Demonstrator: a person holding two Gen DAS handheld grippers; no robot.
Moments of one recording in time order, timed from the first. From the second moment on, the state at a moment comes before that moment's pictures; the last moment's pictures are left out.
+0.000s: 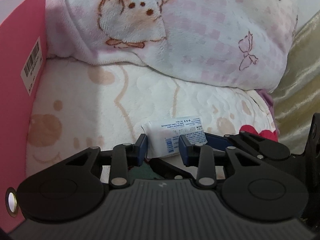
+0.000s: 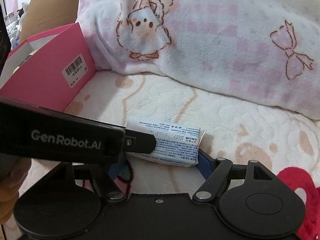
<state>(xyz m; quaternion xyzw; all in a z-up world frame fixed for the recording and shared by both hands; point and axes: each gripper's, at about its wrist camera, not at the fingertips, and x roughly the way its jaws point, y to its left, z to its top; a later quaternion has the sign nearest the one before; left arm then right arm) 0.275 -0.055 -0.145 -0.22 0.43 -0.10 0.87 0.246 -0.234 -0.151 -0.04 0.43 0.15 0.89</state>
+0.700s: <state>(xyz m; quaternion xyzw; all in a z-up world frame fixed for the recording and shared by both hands) 0.231 -0.067 -0.117 -0.23 0.43 -0.13 0.87 0.194 -0.229 -0.111 -0.08 0.41 0.15 0.89</state>
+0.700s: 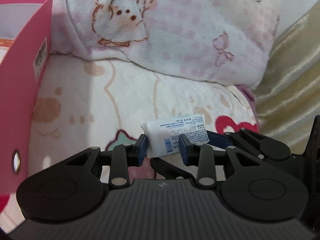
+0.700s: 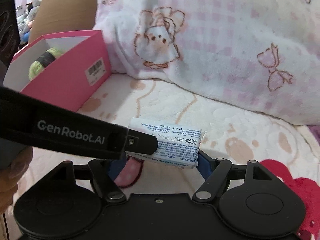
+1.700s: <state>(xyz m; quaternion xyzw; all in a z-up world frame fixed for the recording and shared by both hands) 0.108 -0.072 -0.048 -0.16 0.41 -0.09 0.89 0.089 -0.196 -0.058 -0.03 0.38 0.15 0.91</state>
